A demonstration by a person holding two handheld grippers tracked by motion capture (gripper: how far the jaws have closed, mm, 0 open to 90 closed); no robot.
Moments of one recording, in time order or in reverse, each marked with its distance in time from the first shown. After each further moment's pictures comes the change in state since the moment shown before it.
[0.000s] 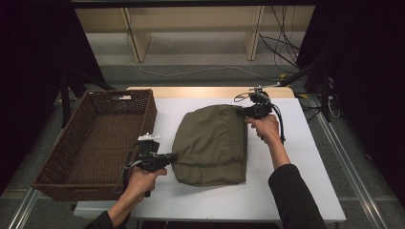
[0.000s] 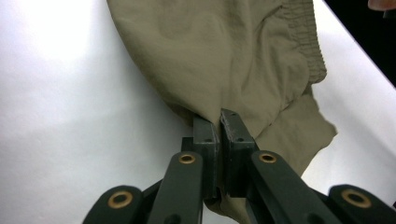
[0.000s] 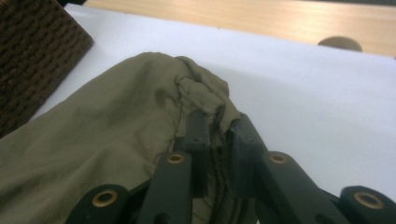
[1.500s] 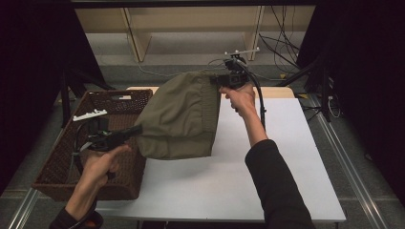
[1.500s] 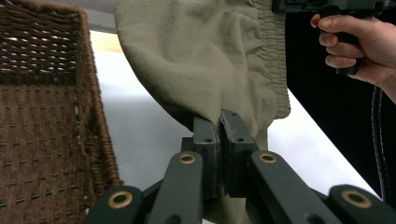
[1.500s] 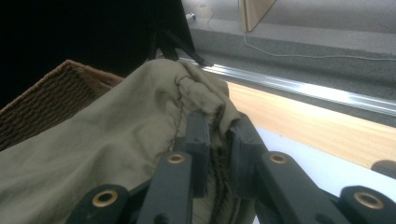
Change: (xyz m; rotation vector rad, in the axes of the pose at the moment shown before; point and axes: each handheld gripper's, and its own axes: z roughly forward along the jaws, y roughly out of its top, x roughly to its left) left arm 0.042 0.047 -0.110 -0.271 -0.024 -0.076; right arm 0.091 0.096 -0.017 -0.164 0.071 -0.072
